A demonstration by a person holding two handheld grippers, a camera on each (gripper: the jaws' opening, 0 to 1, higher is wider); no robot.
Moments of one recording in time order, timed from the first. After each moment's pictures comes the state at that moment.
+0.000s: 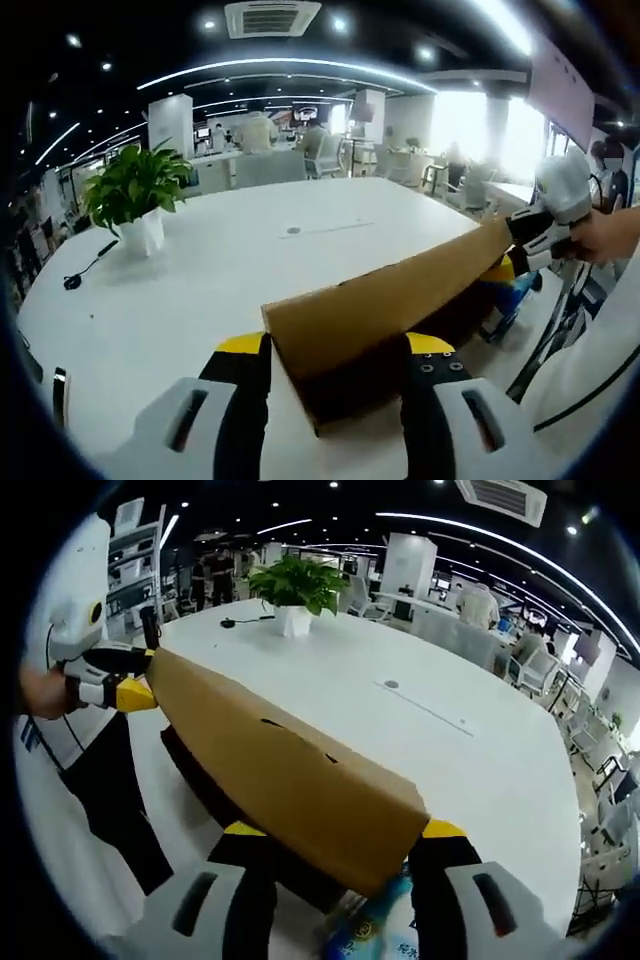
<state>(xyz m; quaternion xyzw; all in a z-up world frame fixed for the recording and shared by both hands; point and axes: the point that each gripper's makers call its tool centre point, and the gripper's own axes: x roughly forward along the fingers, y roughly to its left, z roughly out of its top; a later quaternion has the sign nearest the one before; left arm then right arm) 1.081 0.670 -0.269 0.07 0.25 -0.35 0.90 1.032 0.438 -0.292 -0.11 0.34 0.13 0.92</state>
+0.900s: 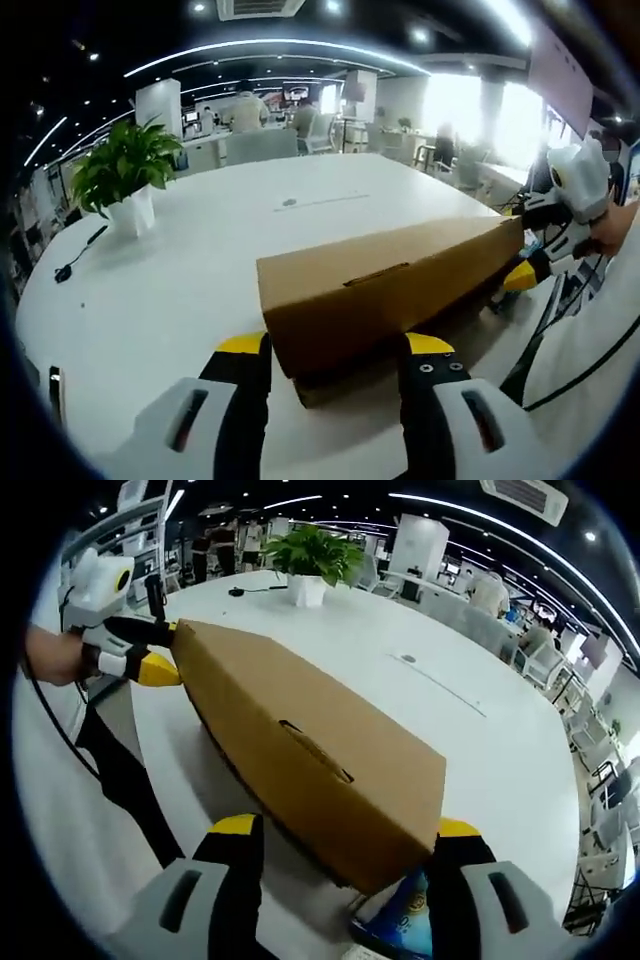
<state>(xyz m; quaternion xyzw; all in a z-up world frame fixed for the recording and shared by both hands) 1.082 0.682 -0.304 0.09 0.29 -0.37 0.88 1.005 0.468 -0.320 -0.15 0.39 0.13 0.90</state>
